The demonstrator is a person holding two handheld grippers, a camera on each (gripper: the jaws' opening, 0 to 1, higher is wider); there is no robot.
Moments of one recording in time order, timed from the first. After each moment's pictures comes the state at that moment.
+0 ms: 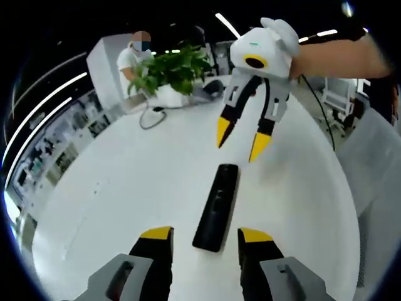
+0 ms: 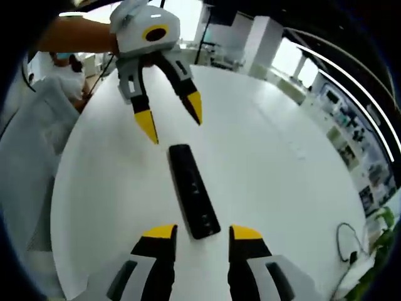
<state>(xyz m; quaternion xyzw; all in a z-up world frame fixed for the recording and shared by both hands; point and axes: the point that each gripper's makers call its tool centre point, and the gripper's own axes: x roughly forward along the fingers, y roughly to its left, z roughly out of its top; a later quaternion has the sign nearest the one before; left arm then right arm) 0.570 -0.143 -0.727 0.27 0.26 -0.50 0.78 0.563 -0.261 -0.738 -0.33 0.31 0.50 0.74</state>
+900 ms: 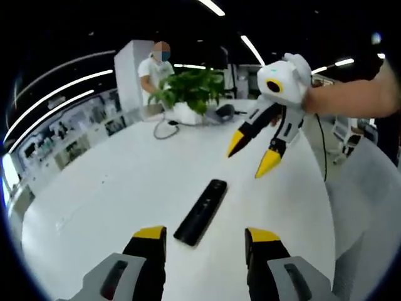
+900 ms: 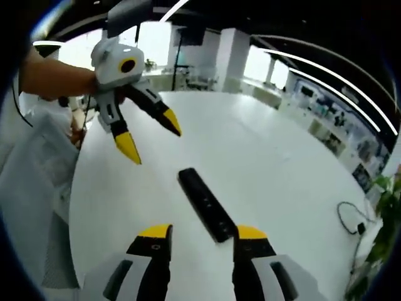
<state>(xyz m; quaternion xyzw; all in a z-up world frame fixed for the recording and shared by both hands) 0.528 -0.133 -0.709 0.18 0.23 -0.48 0.83 0.524 -0.251 -0.716 -0.24 0.28 0.46 0.81</state>
